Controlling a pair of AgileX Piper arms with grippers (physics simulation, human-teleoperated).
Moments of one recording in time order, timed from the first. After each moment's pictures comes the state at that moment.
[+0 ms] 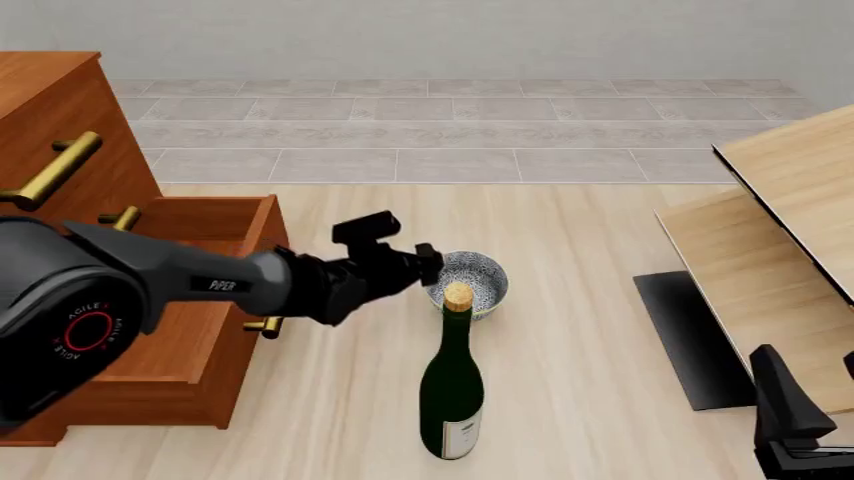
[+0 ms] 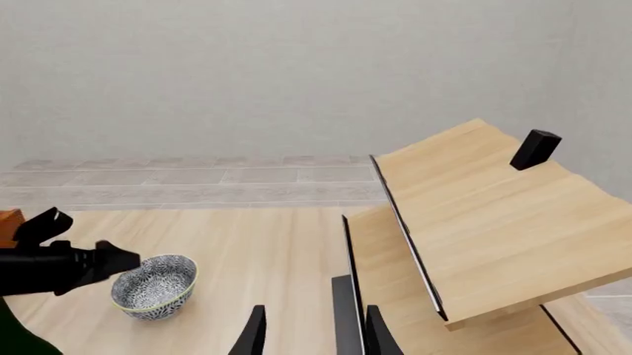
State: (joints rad) left arm -0.55 2.08 -1.15 -0.26 -0.57; right arm -0.01 0.00 -0.01 0.00 0.01
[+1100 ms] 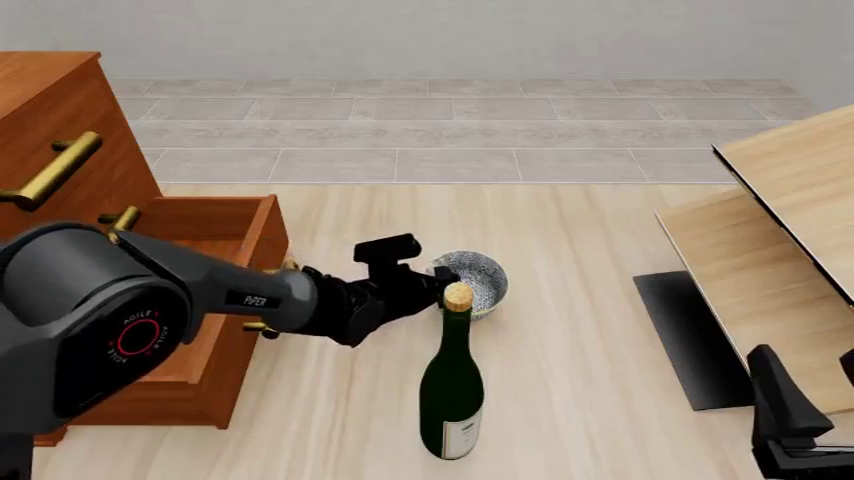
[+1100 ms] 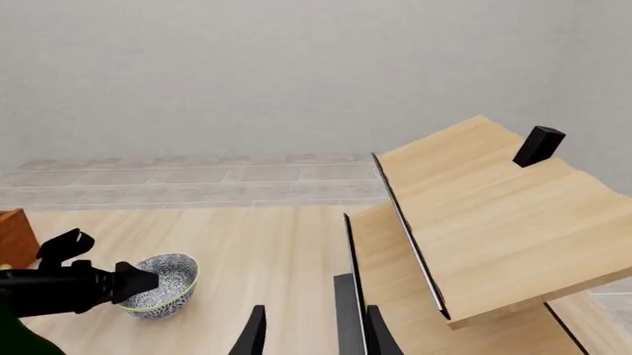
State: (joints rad) left arm -0.61 2.15 -1.16 -0.31 -0.55; right arm -0.01 0.01 -0.01 -0.01 0.02
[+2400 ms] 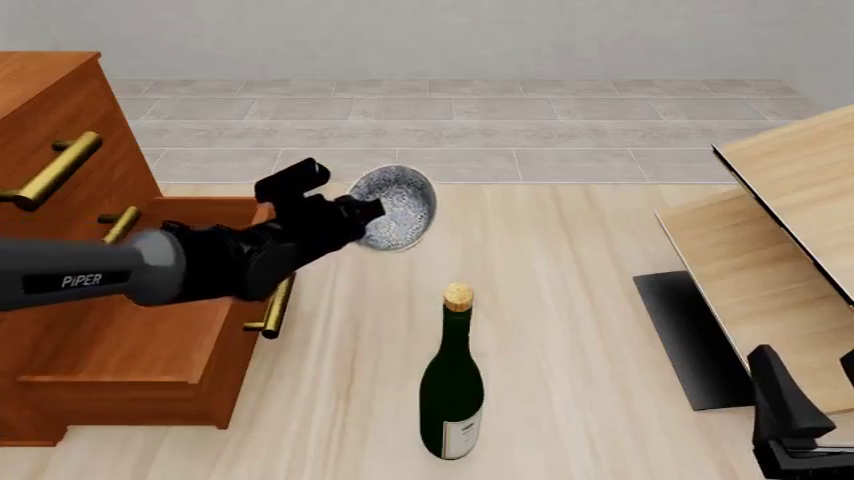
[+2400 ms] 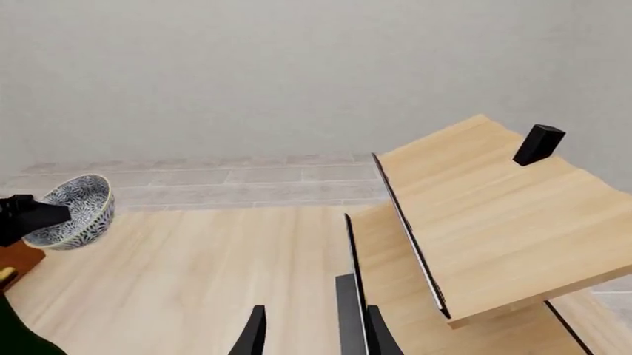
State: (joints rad) left arm -0.44 1.79 -0.99 -0.31 -0.58; right arm -0.01 0.01 -0.01 0.00 0.03
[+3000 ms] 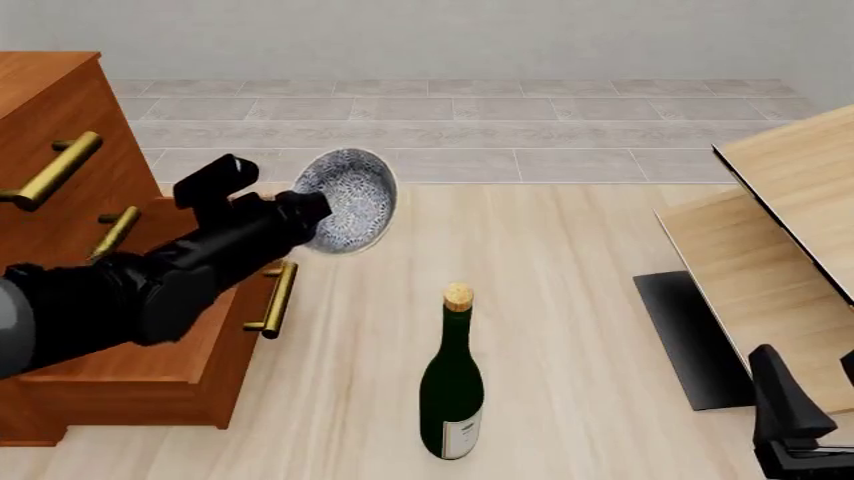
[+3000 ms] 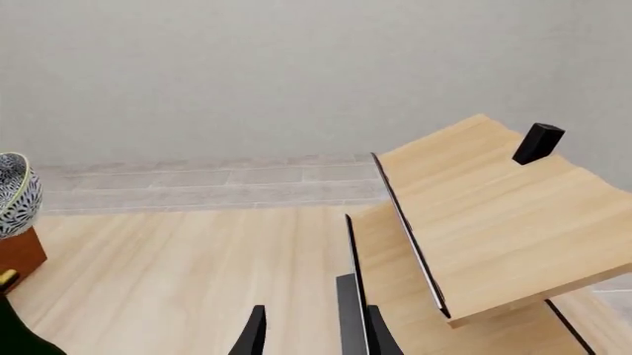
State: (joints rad) left arm -0.41 1.45 -0.74 -0.33 -0.59; right arm -0.01 0.00 -0.01 0.00 0.04
